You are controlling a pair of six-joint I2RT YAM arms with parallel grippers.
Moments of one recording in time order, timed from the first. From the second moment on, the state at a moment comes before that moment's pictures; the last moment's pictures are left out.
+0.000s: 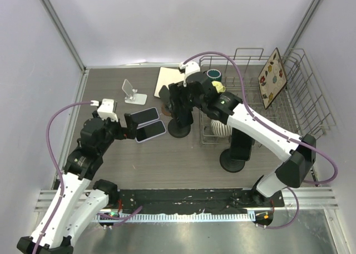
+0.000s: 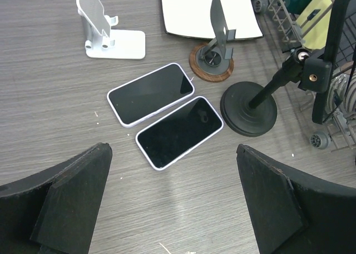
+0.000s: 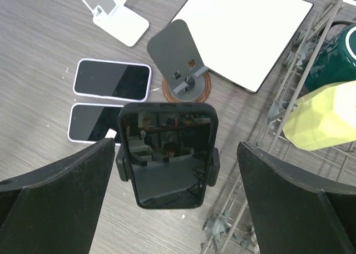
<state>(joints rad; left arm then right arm) -0.34 0.63 0.75 -0.47 -0.06 -0.18 0.83 1.53 1.51 -0.49 0.29 0.22</state>
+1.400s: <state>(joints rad) -0.37 0.63 0.74 -0.46 -0.07 -0.17 0.80 1.61 1.53 -0.42 0.18 0.39</state>
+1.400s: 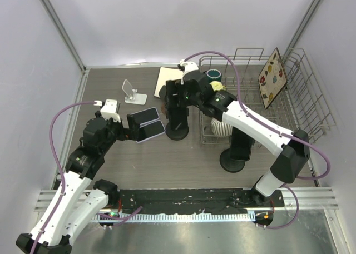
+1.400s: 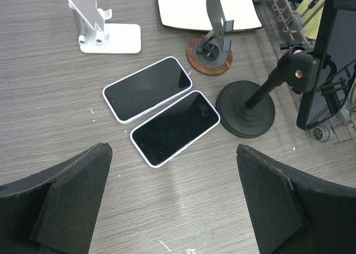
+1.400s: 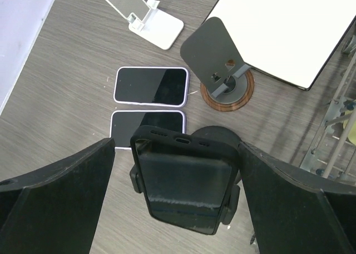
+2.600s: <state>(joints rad) -0.38 0.61 0.74 -0.46 -0.08 -0.16 0.94 1.67 1.51 -0.42 0.54 0.47</state>
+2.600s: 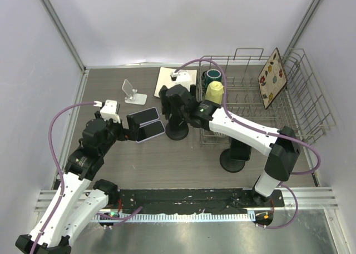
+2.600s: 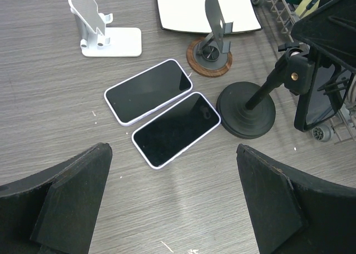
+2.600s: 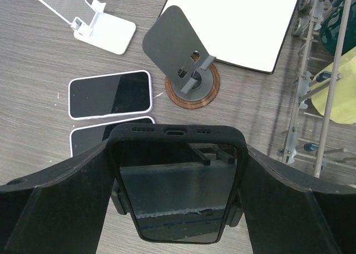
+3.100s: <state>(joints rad) -0.38 0.63 0.74 -0.46 -0.08 -0.16 0.98 1.63 1.45 -0.39 0.56 0.42</state>
